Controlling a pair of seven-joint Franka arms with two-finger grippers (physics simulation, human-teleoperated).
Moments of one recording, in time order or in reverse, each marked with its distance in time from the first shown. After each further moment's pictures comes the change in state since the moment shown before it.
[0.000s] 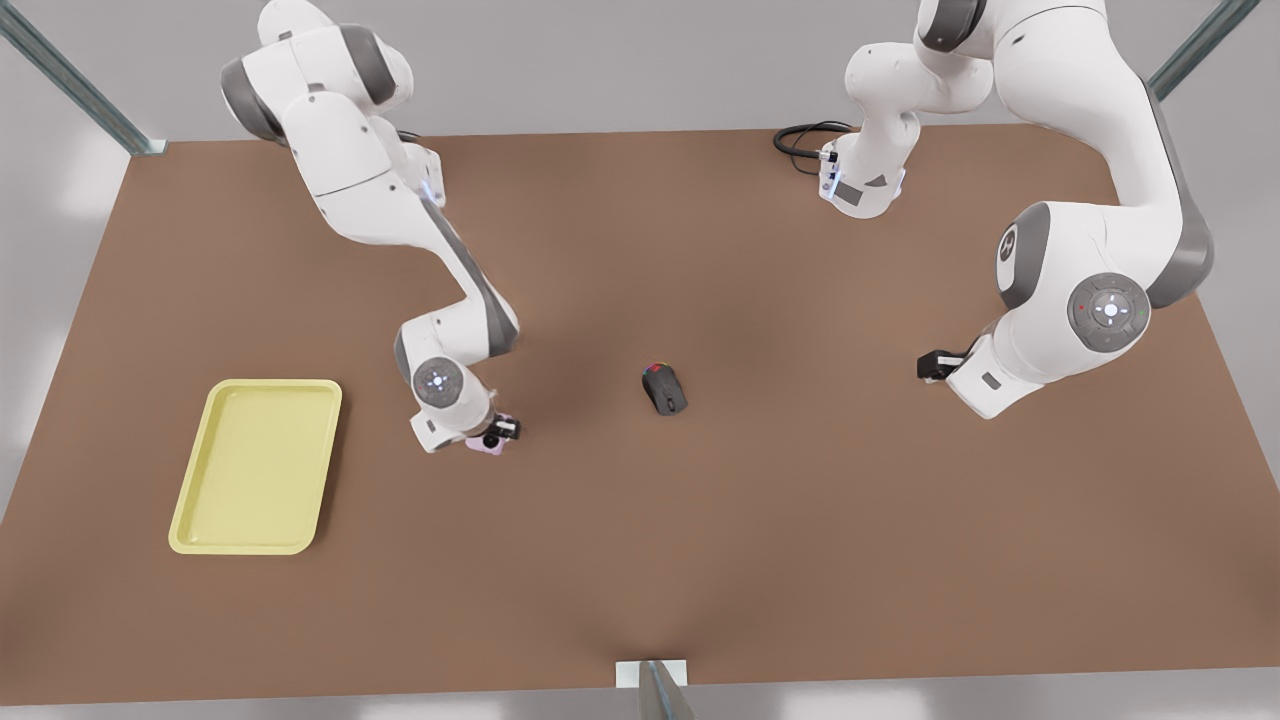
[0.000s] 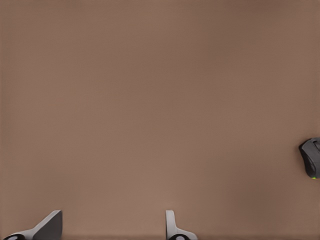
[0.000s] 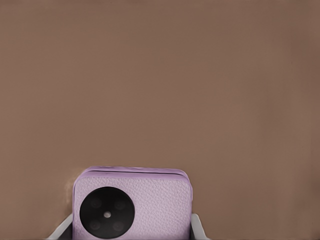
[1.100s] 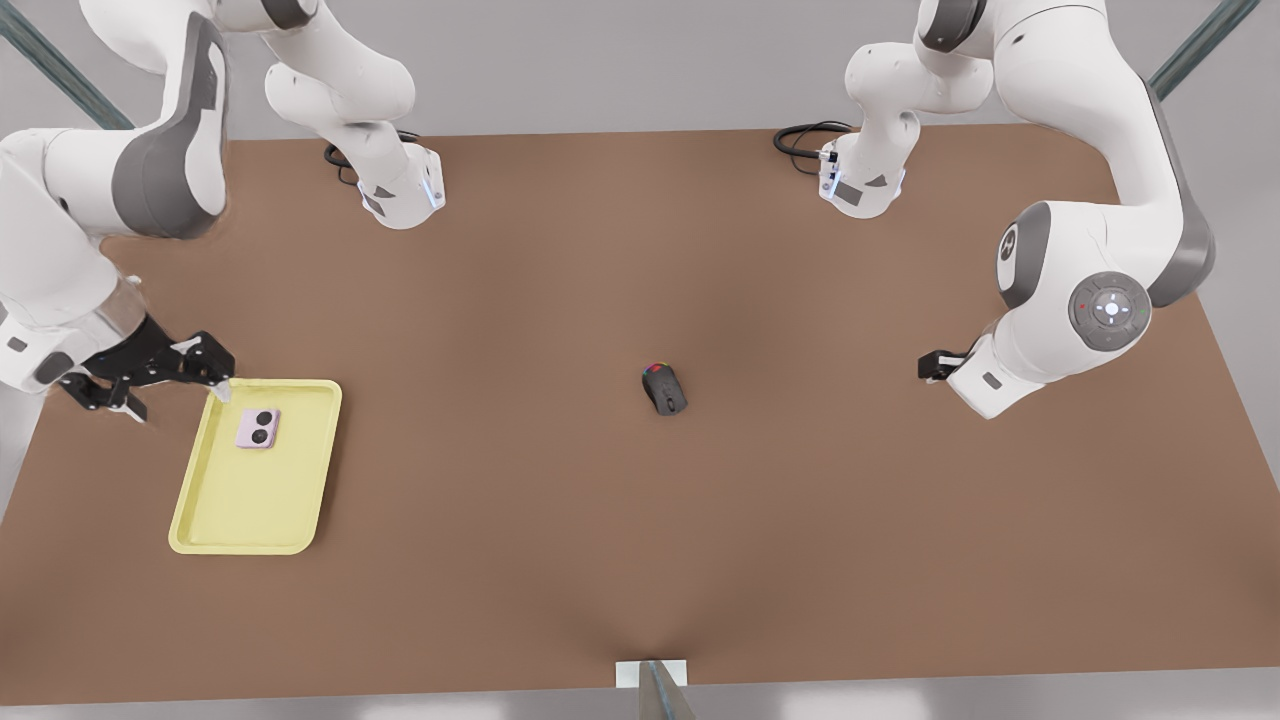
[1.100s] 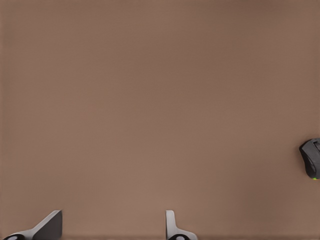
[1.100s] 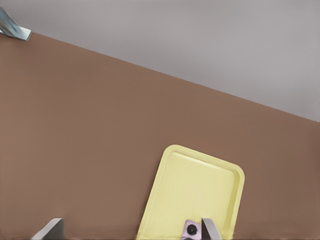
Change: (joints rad) left arm 0.000 -0.001 0.000 0.000 0.002 0.003 0.001; right arm -0.350 -0.393 -0.036 0.533 -0.058 -0.636 -0.892
